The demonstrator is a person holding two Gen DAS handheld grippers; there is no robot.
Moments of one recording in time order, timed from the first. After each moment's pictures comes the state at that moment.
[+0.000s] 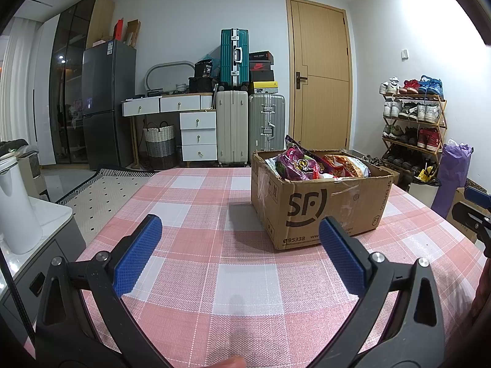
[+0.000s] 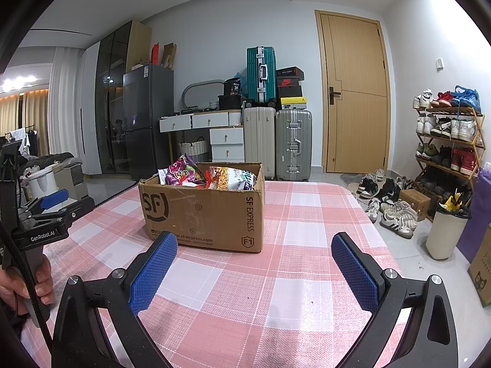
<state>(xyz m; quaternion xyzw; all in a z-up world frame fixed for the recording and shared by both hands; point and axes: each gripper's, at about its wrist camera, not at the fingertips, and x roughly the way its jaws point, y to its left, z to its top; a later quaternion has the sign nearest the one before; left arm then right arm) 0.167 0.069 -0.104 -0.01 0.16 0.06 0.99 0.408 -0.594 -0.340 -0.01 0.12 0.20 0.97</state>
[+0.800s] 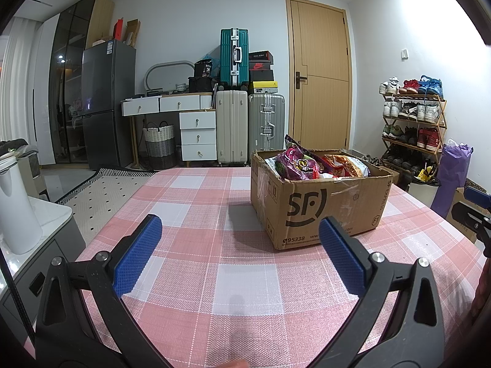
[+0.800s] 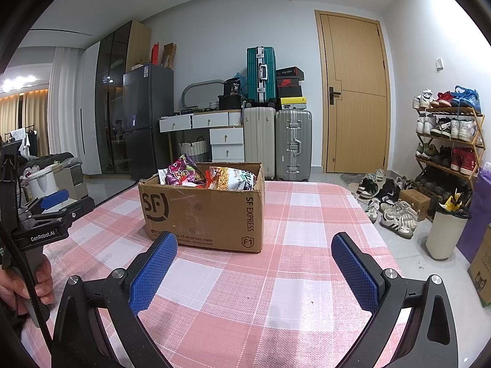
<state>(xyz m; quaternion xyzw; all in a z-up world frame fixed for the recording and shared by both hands) 0.165 0.069 -0.103 -0.01 0.16 0.06 0.99 0.408 -0.595 -0.341 -0.01 0.12 0.20 0.97</state>
